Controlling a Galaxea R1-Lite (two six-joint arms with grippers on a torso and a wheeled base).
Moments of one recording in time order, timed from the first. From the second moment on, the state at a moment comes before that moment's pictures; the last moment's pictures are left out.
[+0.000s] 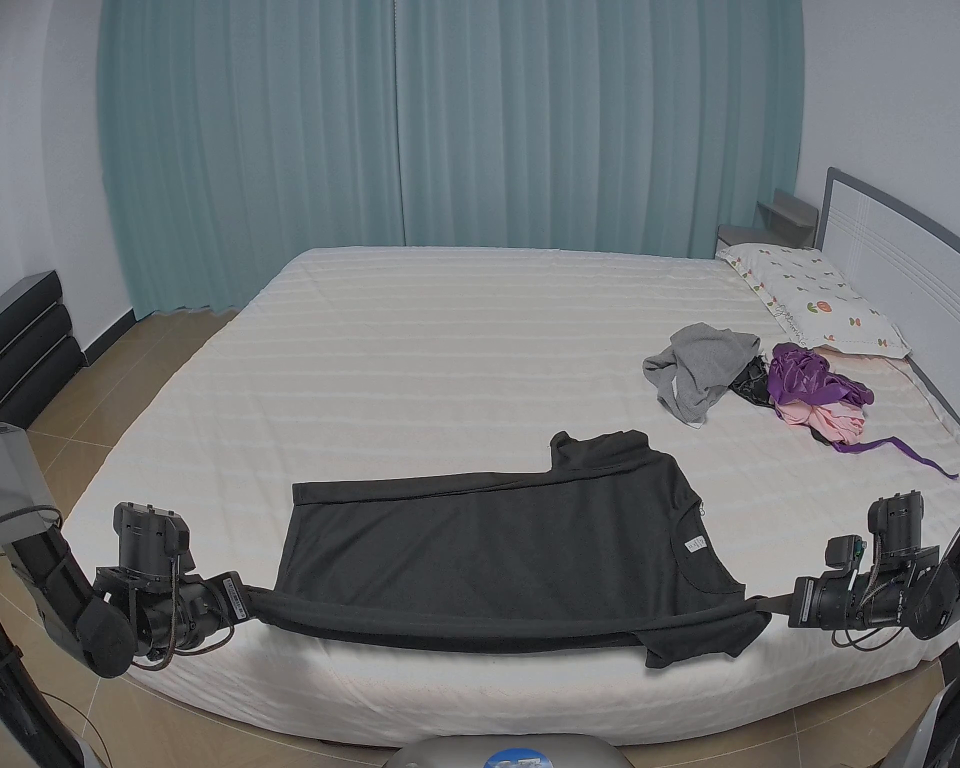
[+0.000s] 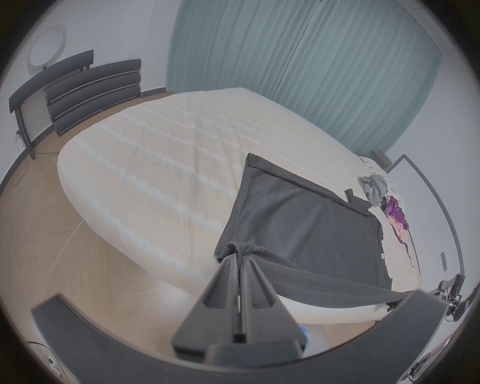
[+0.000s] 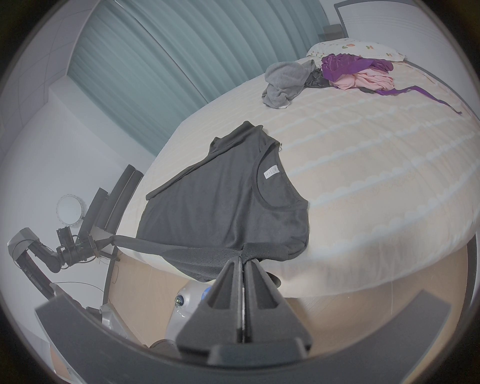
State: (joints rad) left arm -0.10 1.89 -0.25 -0.86 0.03 -0.51; right arm -0.05 1.83 -0.20 -0.79 0.43 0.24
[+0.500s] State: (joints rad) left arm -0.10 1.93 -0.30 -0.86 0.02 -0.51; right arm -0.03 1.87 -0.27 -0.79 0.43 0.25
